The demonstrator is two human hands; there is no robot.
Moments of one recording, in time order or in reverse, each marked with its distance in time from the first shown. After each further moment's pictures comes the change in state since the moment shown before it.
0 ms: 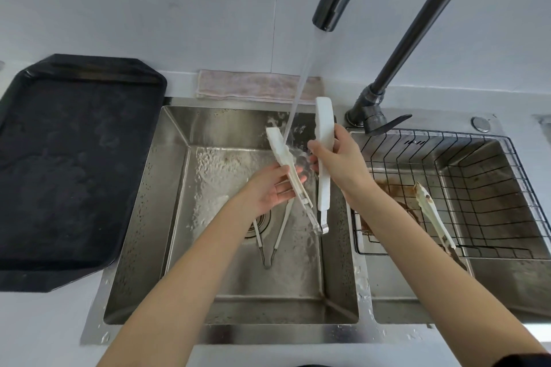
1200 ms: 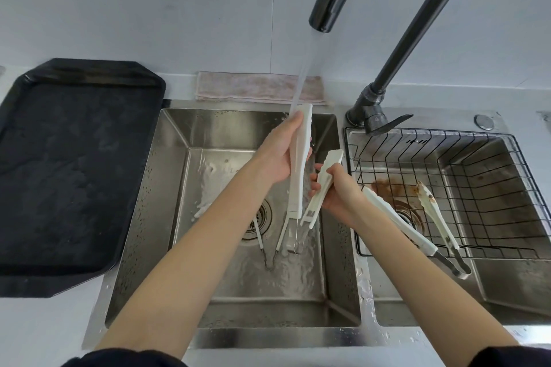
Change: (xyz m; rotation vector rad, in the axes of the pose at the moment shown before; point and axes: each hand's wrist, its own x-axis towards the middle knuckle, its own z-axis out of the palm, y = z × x) left_hand 0.005 0.046 0.042 -0.013 -0.033 0.124; right_hand 0.014 0.057 0.002 0.752 -0.025 0.565
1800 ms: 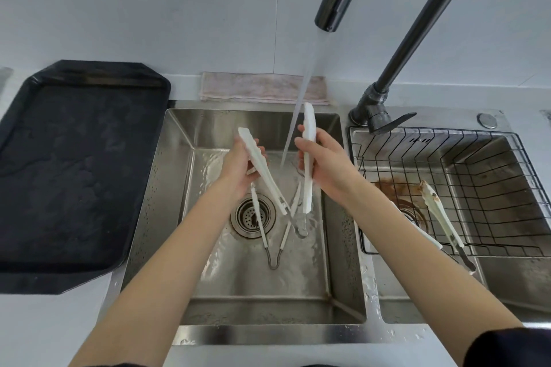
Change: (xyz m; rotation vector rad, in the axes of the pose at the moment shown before) left_hand -0.005 -0.008 -0.066 0.018 0.369 0.116; right_hand -0.016 -0.018 0.043 -0.296 -0.205 -0.288
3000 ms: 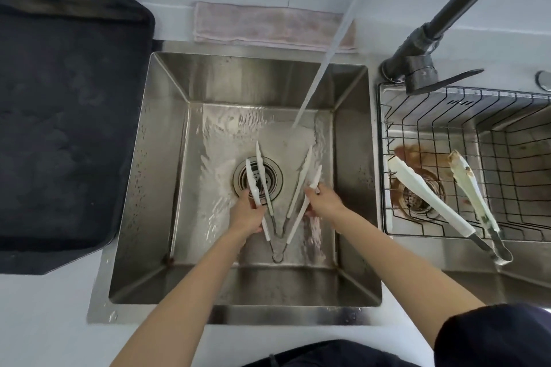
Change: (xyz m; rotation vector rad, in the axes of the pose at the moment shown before) left_hand 0.009 -0.137 -0.071 0.786 0.038 -0.225; right_hand 0.021 0.145 -0.039 -0.703 0.167 0.564
